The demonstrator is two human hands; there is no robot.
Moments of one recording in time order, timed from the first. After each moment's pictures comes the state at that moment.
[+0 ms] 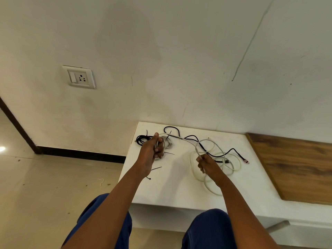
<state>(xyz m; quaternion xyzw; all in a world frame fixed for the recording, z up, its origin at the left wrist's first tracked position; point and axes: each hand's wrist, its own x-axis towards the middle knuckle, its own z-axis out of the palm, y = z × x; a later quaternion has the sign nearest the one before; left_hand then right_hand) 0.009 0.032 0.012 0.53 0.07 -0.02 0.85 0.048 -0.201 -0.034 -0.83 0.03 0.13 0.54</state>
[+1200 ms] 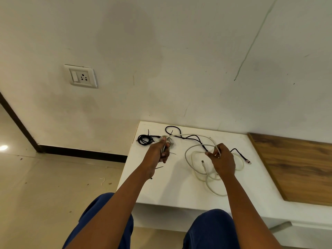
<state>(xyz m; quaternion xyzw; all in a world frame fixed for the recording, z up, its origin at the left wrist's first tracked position) 0.006 0.021 0.010 0.61 0.07 -0.05 0.78 0.056 -0.214 -0.021 -0.91 0.07 -0.12 0.38</state>
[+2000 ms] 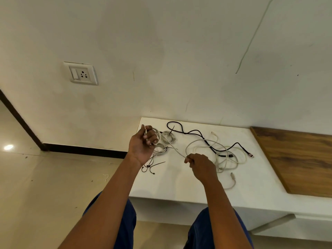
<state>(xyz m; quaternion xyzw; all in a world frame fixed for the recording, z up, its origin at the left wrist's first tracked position) 0.014 0.061 0.019 0.25 0.06 -0.06 0.97 0.010 -0.149 -0.021 -0.98 -0.07 0.06 0.19</state>
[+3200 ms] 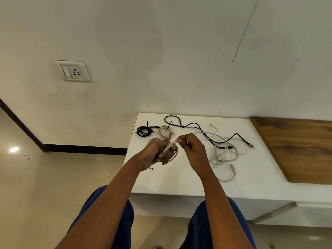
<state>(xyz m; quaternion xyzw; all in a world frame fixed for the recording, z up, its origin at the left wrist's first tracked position) 0.003 0.031 0.002 0.63 -0.03 -0.27 0.73 0.005 -0.131 -0.003 -0.82 -0.14 -0.08 0.54</state>
